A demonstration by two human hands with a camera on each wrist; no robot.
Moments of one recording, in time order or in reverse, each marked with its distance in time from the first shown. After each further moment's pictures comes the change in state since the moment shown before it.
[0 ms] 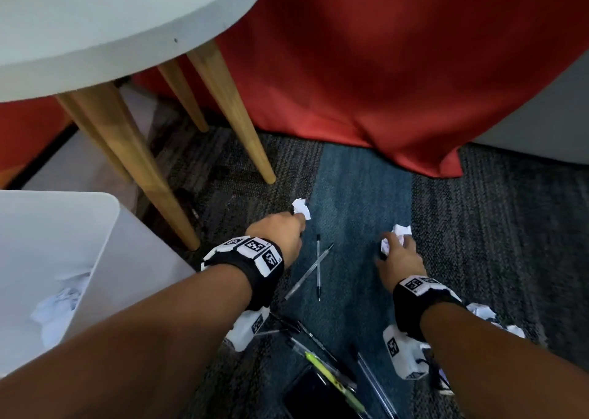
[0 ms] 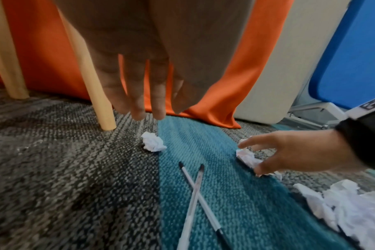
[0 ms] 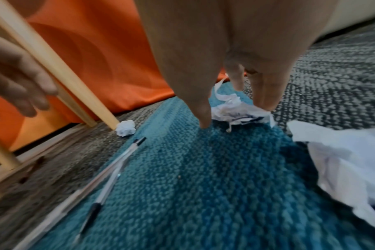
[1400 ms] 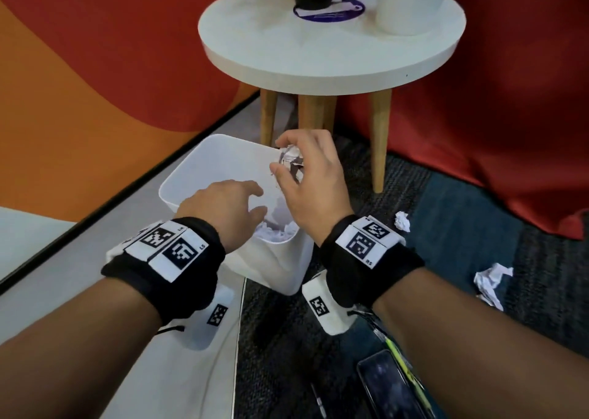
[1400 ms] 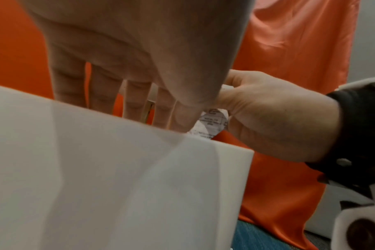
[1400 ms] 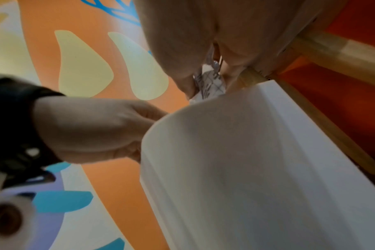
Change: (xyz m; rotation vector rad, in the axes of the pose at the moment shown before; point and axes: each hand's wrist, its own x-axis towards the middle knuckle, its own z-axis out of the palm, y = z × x) left_hand -0.262 -0.150 -0.069 -0.143 0.372 -0.554; right_hand -0.250 -0.321 -0.071 0.781 0.216 -1.166
